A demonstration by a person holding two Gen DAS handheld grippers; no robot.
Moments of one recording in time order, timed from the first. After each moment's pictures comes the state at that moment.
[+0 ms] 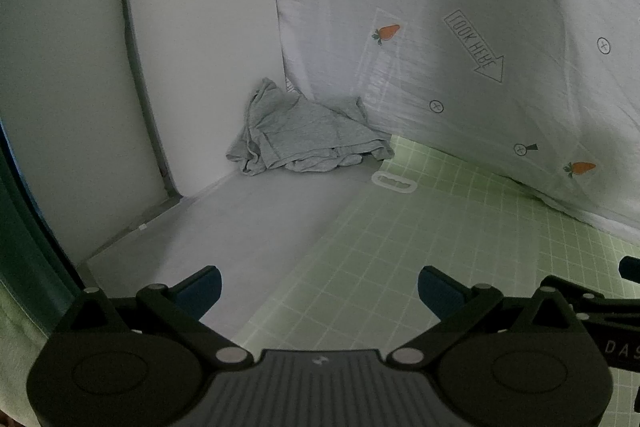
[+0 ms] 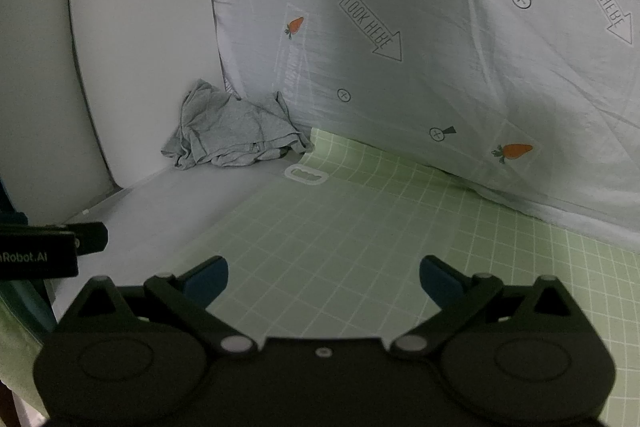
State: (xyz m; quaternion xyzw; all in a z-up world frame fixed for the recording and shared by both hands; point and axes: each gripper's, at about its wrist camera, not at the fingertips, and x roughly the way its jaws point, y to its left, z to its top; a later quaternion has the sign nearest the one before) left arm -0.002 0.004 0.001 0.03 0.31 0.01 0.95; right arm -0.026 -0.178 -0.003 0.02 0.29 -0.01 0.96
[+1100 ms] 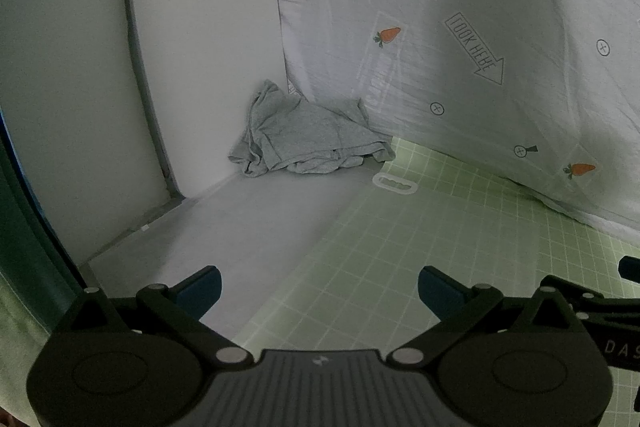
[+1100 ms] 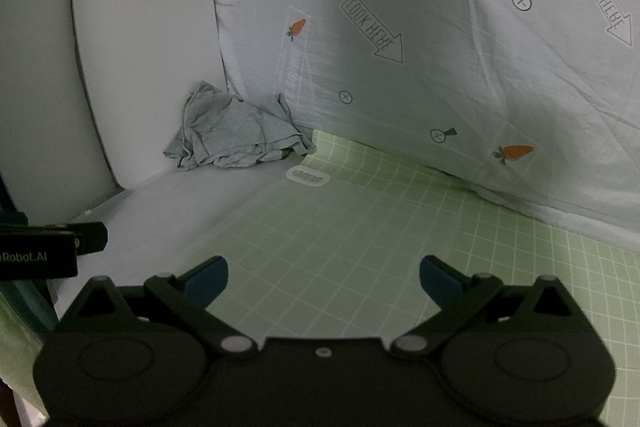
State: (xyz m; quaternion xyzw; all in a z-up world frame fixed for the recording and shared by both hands) left arm -0.006 0.003 0.000 0.03 0.30 0.01 0.95; right arm -0.029 -0.175 0.000 0.02 0.29 -0.01 0.96
